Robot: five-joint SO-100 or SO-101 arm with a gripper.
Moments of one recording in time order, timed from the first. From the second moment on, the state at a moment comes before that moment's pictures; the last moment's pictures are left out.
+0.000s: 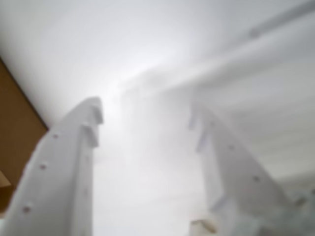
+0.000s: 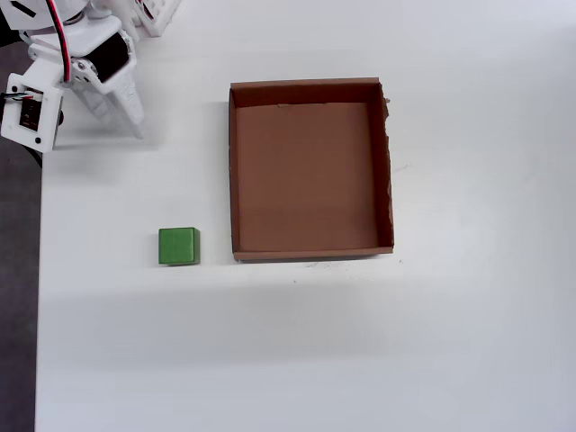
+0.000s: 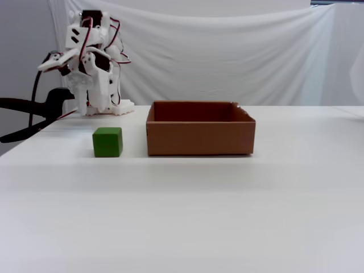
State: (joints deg) arm 6.2 182.1 170.6 70.0 -54.5
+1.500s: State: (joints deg) arm 6.5 174.5 170.0 51.4 -53.9
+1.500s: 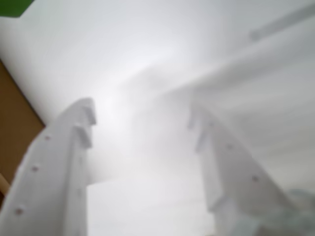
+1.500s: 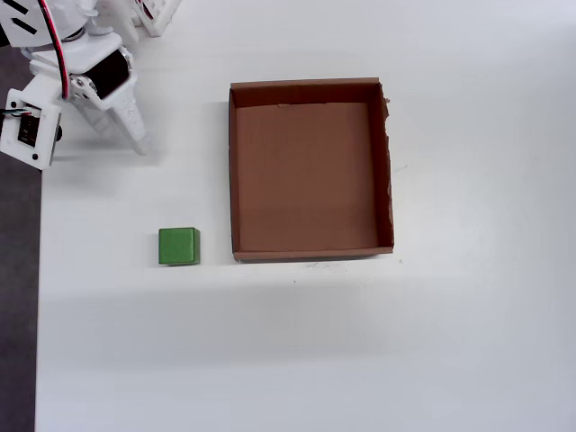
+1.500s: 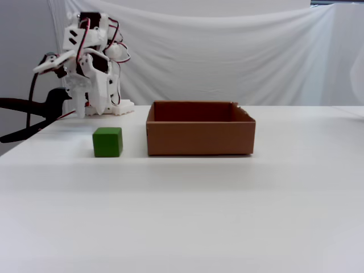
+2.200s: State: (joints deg) arm 6.1 136.1 142.5 52.4 -59.3
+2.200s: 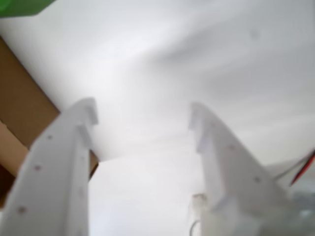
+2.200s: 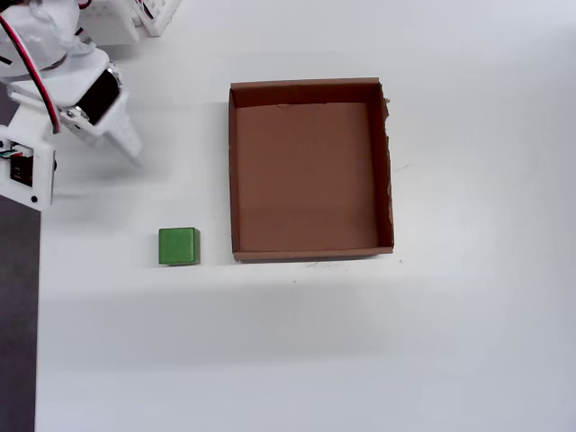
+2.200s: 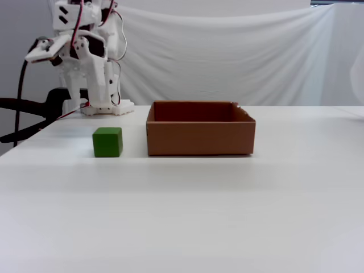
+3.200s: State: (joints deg) arm 1.1 96.8 111.4 50.7 -71.0
